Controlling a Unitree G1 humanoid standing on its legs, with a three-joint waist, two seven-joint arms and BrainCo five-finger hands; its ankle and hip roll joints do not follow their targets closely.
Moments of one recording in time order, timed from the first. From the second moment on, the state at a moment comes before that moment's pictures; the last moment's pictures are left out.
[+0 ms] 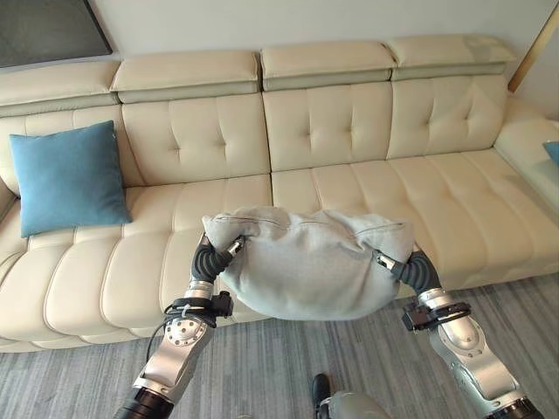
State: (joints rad) left arm 0.01 0.44 -0.28 0.05 -0.33 -0.27 0.25; right arm 0.10 -0.53 0.26 -0.10 0.36 -0.21 -0.07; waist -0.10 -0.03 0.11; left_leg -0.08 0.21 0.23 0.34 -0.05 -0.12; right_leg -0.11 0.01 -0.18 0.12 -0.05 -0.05
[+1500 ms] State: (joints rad) left arm 0.14 0.41 -0.19 0.04 -0.33 -0.25 0.21; right arm 0.00 -0.47 0.31 -0.08 0.37 -0.17 -0.02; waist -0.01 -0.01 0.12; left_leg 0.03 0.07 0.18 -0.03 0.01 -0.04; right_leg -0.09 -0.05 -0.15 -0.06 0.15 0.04
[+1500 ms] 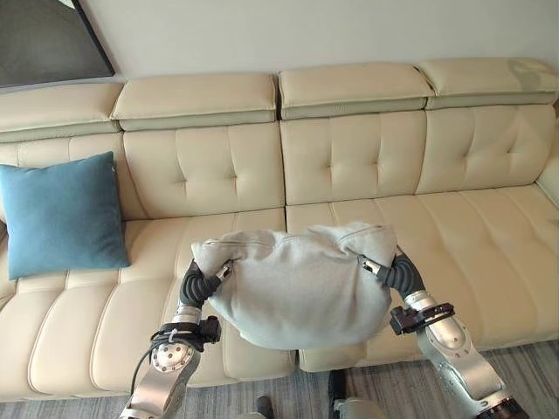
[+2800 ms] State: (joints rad) left arm -1.20 0.67 -0.42 0.97 -0.31 -0.30 0.52; right arm -1.29 -0.61 0.50 0.87 0.29 -0.19 -0.40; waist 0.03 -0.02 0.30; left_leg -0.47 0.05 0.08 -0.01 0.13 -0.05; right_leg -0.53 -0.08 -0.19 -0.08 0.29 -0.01
